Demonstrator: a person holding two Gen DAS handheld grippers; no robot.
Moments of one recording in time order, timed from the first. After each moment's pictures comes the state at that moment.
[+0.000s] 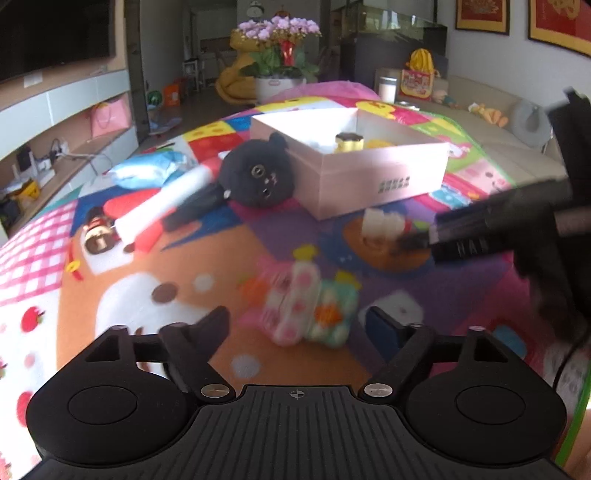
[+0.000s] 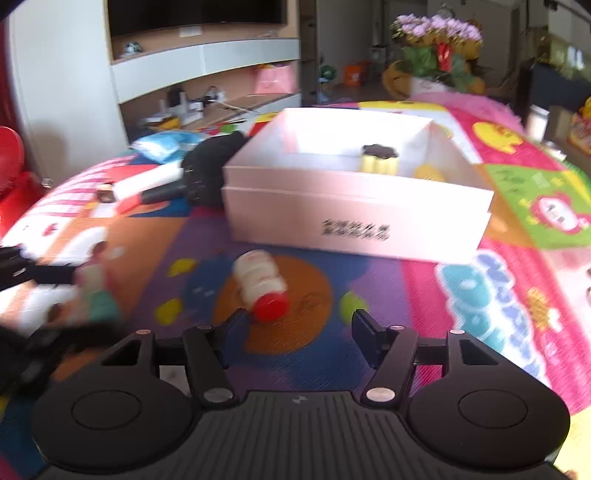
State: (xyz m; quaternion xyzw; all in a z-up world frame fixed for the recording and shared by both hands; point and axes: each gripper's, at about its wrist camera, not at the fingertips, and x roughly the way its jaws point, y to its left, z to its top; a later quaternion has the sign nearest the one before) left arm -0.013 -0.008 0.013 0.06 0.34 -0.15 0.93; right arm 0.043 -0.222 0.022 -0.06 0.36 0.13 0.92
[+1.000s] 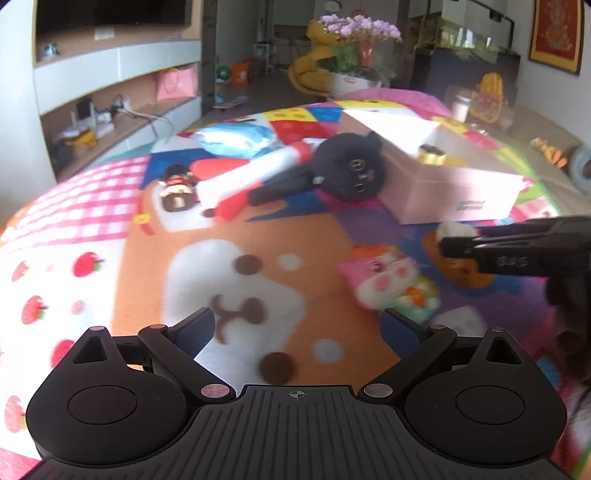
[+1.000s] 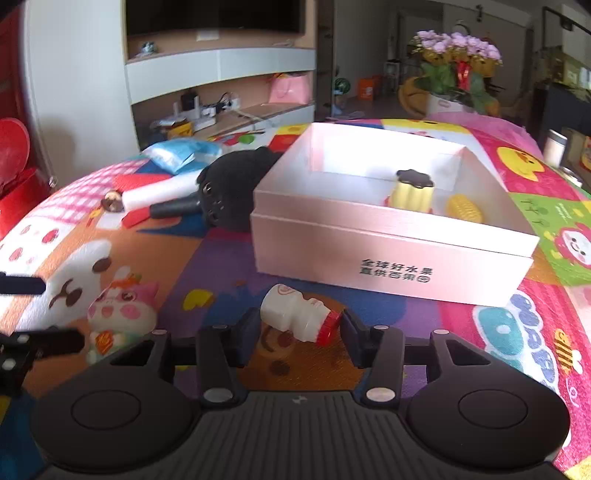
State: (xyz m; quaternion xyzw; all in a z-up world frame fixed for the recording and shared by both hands) left arm -0.007 0.034 0.018 -0.03 0.36 -0.06 0.93; right arm 0.057 -0.197 0.020 -0.06 0.34 0.17 0.92
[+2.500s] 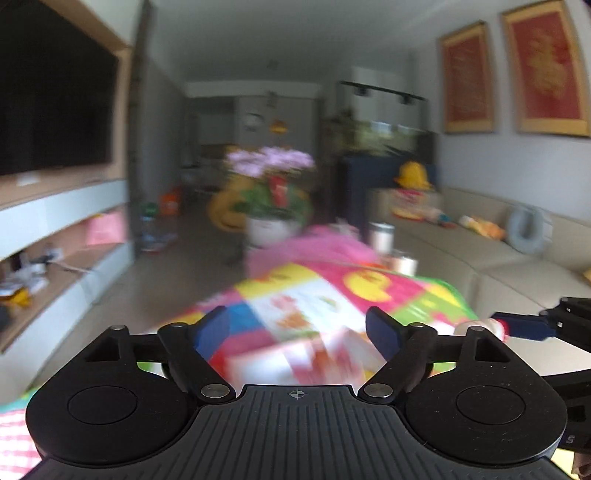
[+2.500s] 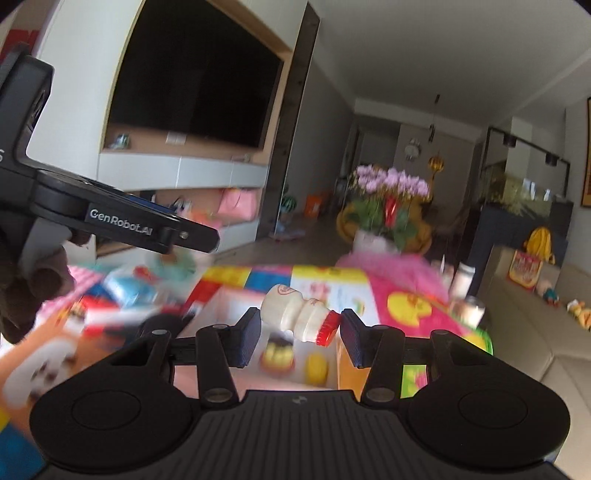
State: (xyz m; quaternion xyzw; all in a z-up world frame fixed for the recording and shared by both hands) left arm 0.106 -0.061 0.176 0.02 0.16 -0.15 0.98; right arm 0.032 -0.265 0.157 -0.11 0.14 0.11 0.98
